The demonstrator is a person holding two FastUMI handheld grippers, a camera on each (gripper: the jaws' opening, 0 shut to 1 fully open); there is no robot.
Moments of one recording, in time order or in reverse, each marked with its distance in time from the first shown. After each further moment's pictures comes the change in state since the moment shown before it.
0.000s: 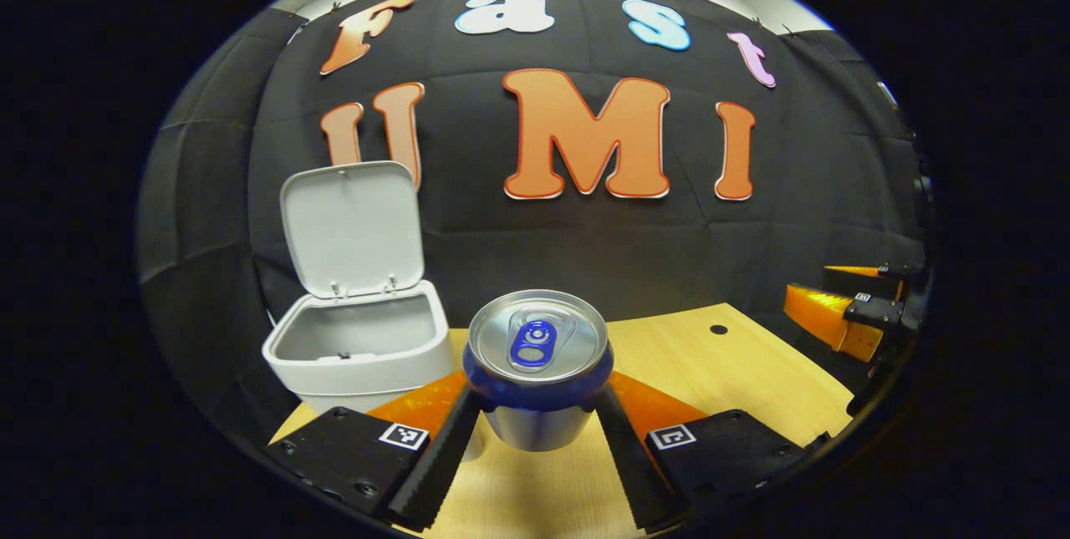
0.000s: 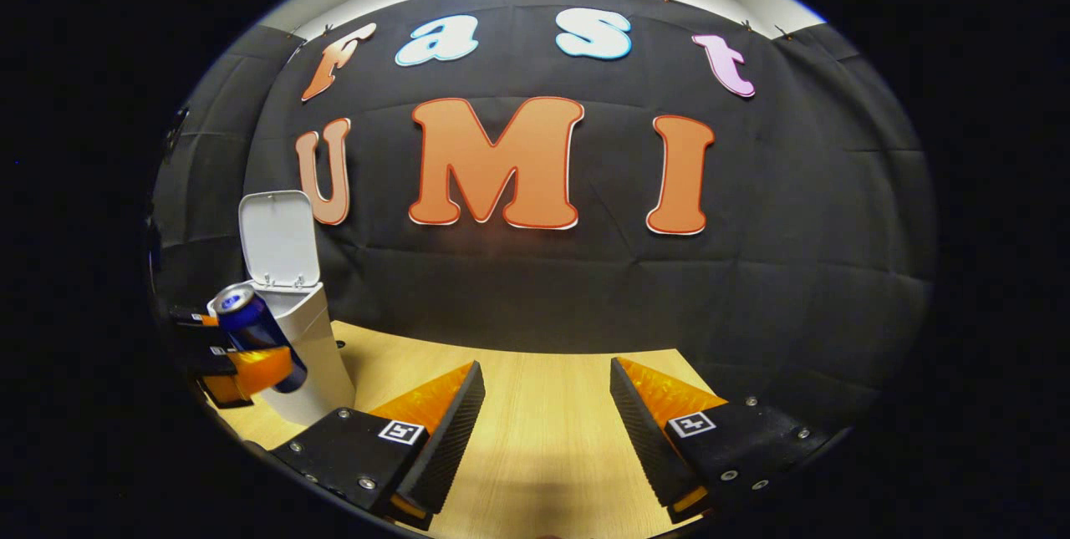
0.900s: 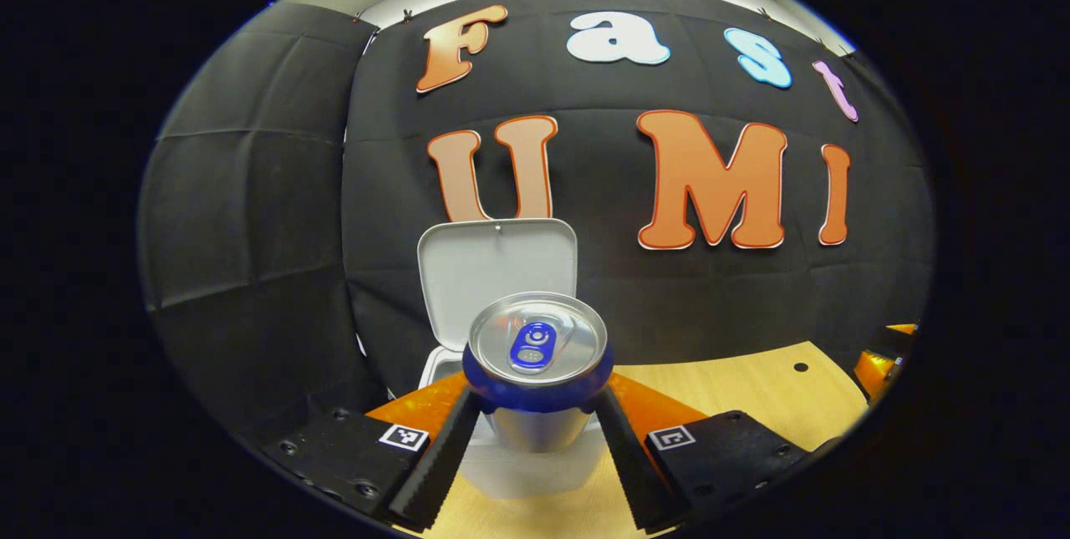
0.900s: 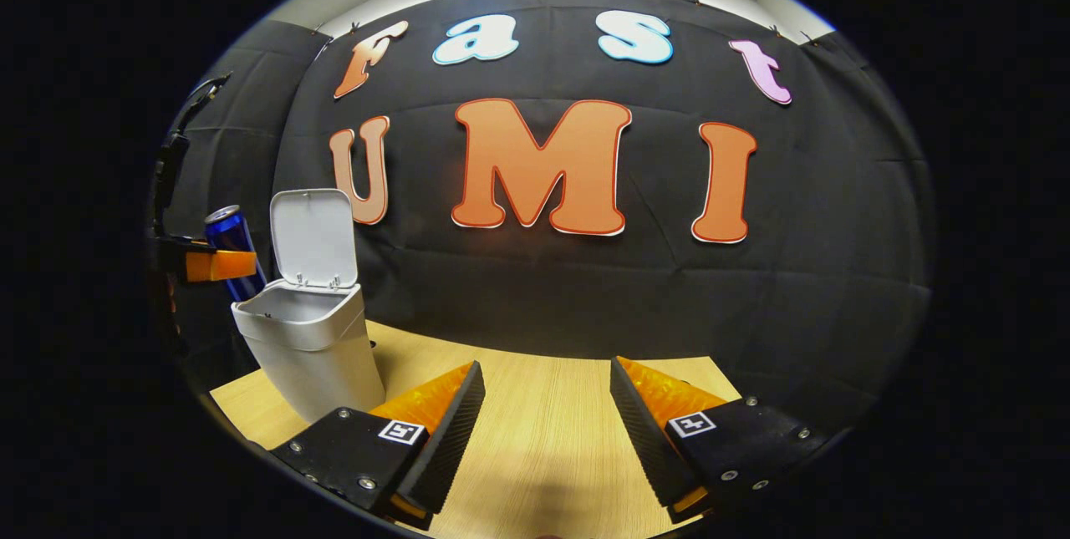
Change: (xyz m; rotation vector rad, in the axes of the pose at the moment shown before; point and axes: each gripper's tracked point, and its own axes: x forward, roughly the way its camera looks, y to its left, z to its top) left arm 0.013 0.163 0.061 -0.037 -0.056 0.260; right arm 0.004 0.035 0.008 -0.024 -0.014 0.075
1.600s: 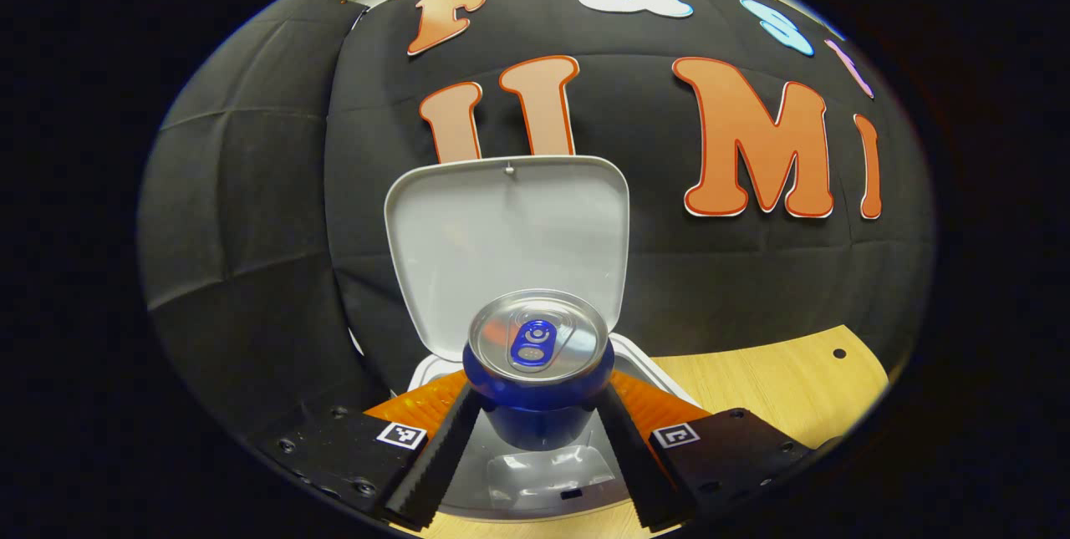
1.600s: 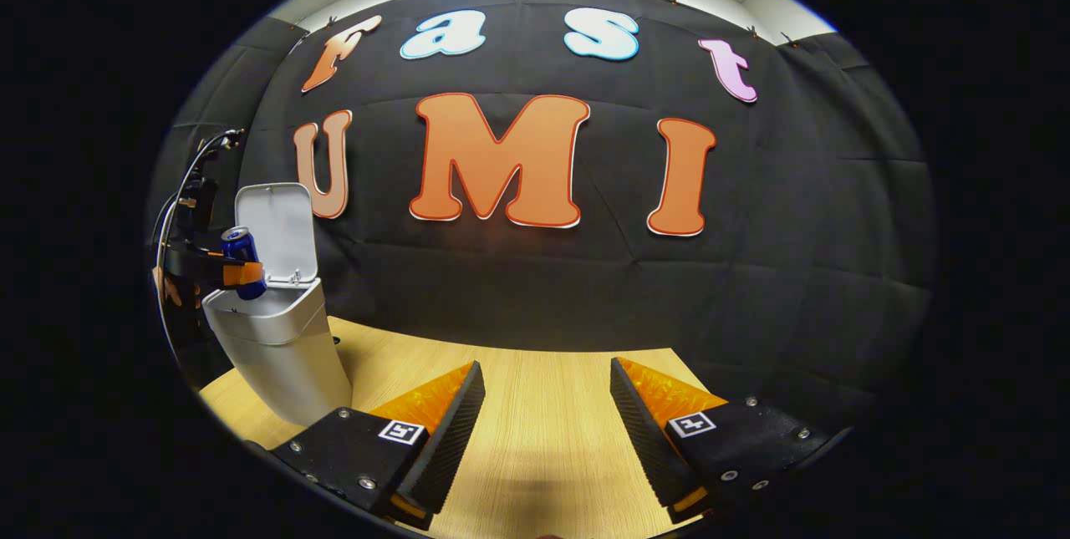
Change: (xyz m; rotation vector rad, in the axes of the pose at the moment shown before) left arm 0.108 0.018 -0.038 0.014 0.066 0.007; right arm -0.009 -0.037 -0.010 0.010 0.029 -0.138
